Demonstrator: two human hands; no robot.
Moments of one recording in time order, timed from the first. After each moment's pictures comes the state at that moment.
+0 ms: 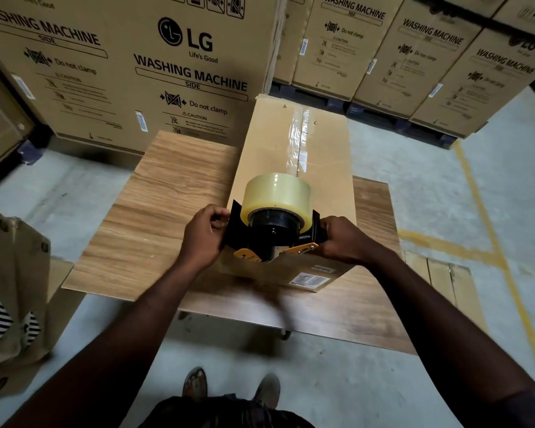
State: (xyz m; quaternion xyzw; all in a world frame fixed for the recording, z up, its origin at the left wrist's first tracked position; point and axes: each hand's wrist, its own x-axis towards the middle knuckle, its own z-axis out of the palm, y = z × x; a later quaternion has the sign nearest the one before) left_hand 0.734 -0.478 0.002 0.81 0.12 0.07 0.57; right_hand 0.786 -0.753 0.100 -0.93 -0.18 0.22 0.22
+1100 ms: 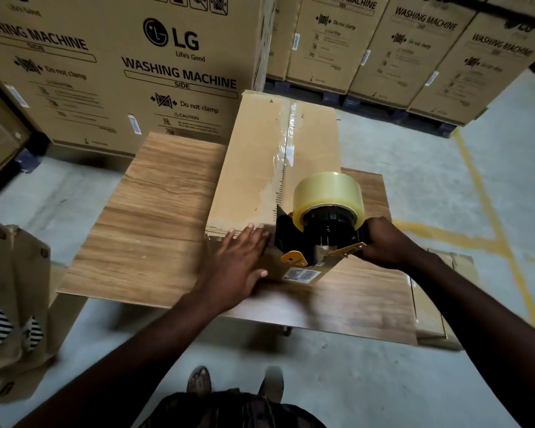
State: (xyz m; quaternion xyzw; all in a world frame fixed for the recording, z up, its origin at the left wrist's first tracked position) left_hand 0.694 -0.546 -0.010 0.97 -0.19 0.06 0.16; right_hand 0.793 -0.860 0.085 -0.95 -0.23 0.14 0.15
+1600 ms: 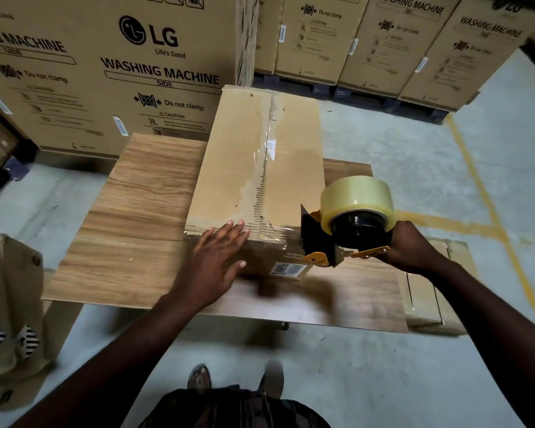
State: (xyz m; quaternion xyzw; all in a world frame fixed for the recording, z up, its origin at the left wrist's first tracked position) left_hand 0.694 -0.543 -0.013 0.96 -0.16 0.08 0.20; right_hand 0.774 -0.938 0.080 -0.95 -0.12 0.13 0.27
